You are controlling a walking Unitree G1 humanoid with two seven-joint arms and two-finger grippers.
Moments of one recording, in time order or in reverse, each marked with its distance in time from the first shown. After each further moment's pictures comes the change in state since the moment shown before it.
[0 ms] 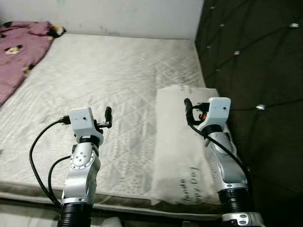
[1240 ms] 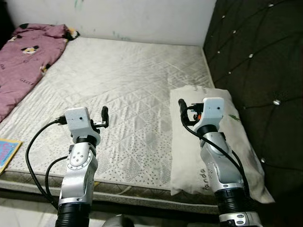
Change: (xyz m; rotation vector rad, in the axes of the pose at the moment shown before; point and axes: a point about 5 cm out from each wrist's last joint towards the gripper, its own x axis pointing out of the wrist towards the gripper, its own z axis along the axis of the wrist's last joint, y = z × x) left arm 0.000 0.004 0.001 0.000 -0.004 0.013; right arm 0.001 0.005 0.000 -0.016 0.001 0.024
